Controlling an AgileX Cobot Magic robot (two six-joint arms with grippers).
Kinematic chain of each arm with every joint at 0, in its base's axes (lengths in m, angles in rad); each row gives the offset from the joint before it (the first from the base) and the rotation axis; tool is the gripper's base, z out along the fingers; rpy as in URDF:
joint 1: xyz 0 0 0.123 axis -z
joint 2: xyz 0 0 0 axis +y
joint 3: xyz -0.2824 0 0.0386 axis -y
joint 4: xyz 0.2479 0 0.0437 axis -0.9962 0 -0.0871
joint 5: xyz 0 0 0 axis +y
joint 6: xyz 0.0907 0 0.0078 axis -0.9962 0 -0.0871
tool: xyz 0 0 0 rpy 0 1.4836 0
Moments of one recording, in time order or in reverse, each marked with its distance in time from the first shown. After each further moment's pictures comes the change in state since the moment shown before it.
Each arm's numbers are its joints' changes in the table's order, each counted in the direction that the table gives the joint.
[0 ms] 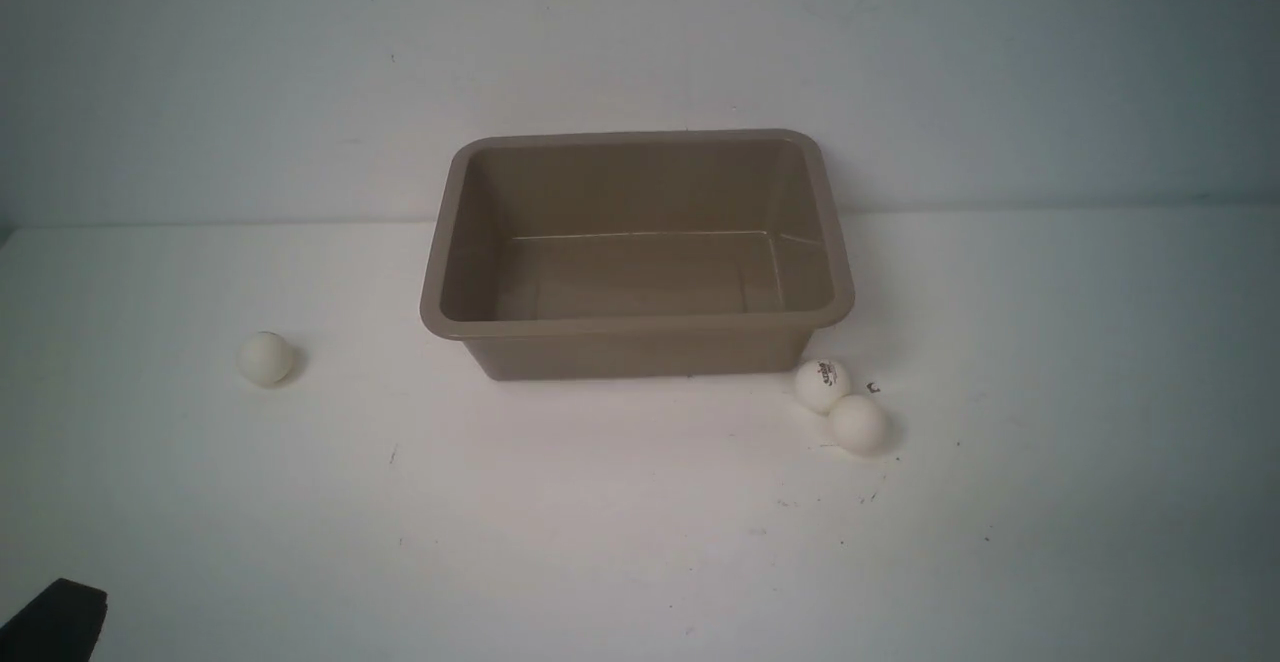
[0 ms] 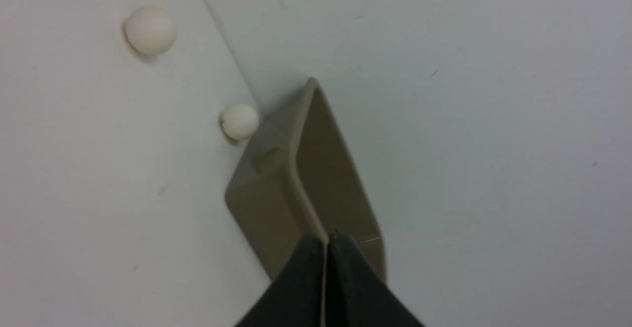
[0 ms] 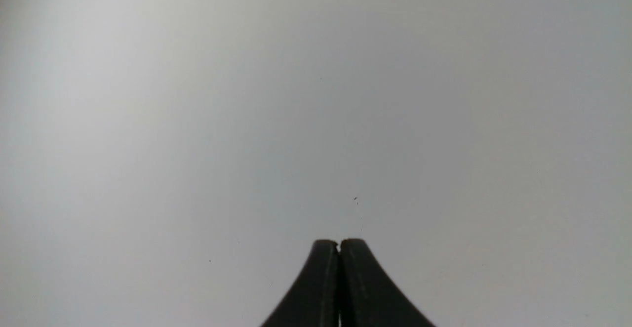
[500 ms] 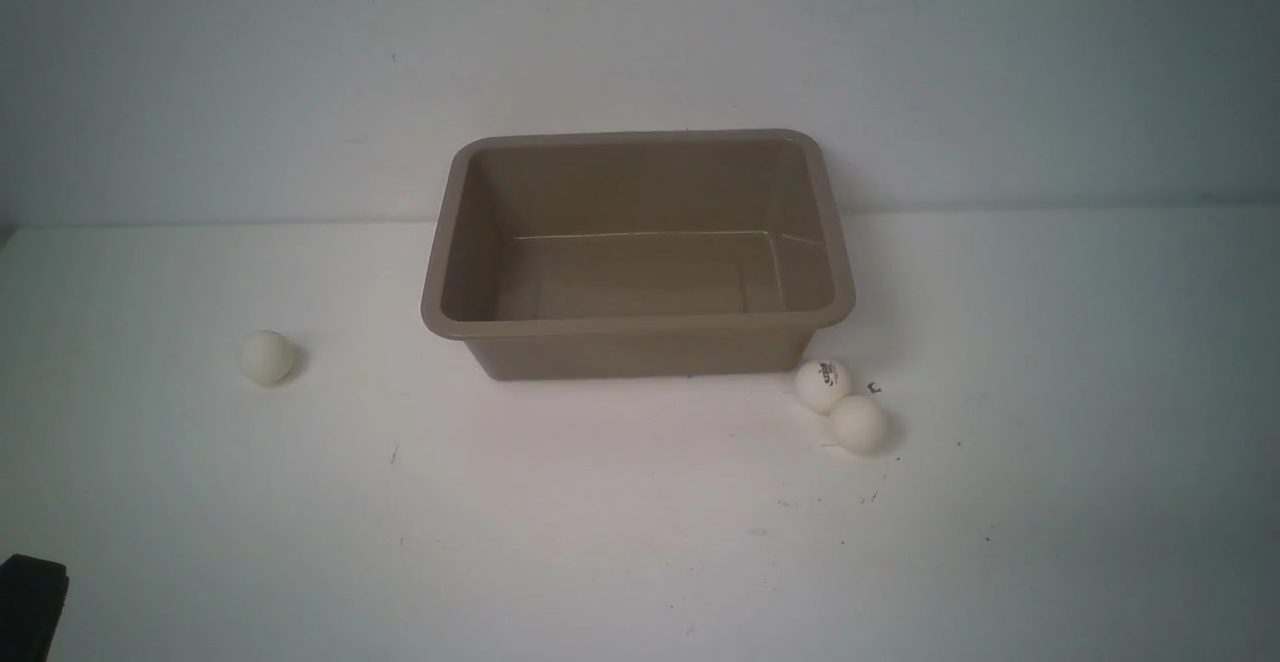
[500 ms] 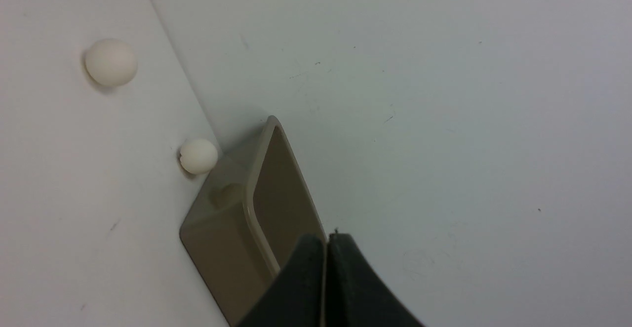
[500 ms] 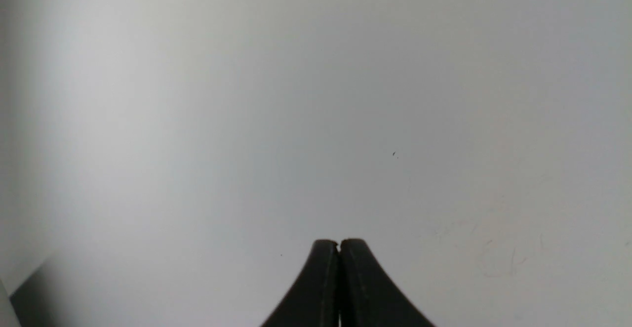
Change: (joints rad) right arm 0.000 0.000 0.000 0.086 0.034 -0.430; left arm 0.000 0.000 0.000 0.178 -0.076 -0.139
